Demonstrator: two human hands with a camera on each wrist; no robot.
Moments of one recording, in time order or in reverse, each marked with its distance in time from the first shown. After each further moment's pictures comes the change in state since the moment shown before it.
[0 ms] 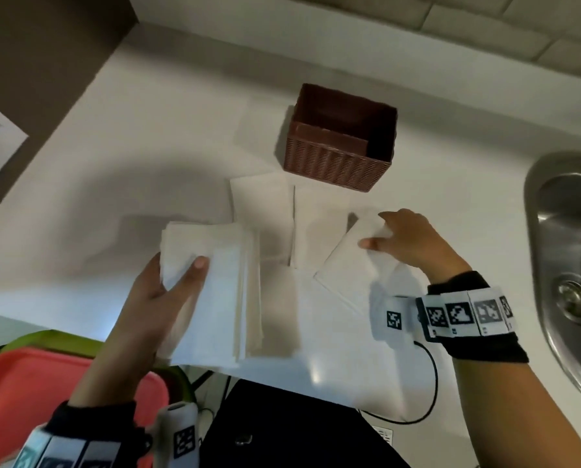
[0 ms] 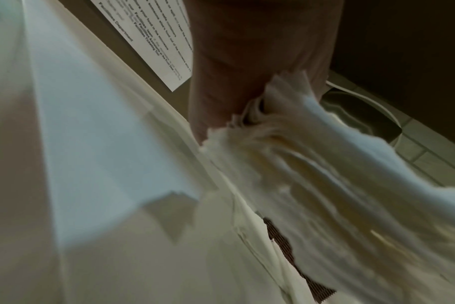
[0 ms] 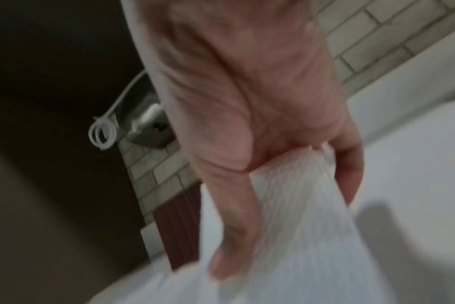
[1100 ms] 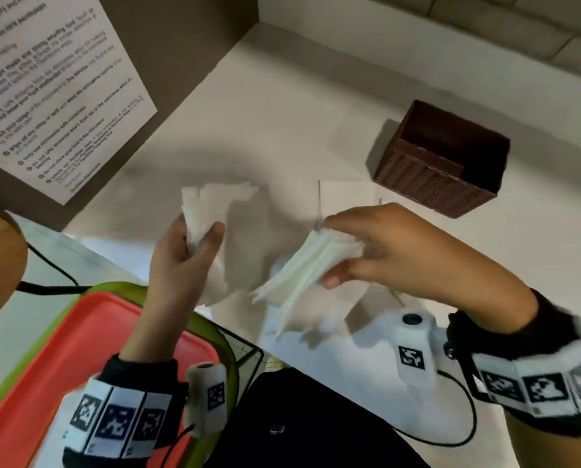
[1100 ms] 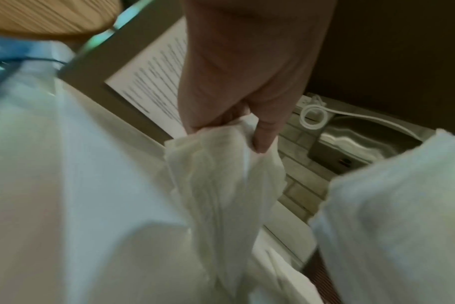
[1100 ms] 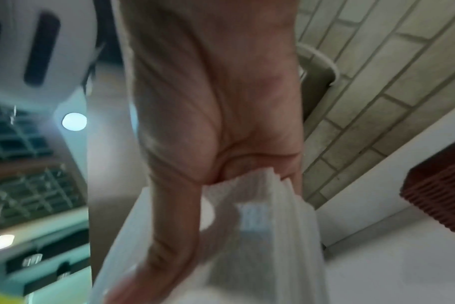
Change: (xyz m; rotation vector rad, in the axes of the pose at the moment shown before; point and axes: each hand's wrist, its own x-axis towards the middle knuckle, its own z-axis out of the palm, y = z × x) left_hand 0.009 -0.006 -0.061 -0.036 0.336 0.145; right_hand -0.090 -0.151 -0.016 0.069 -0.138 -0.915
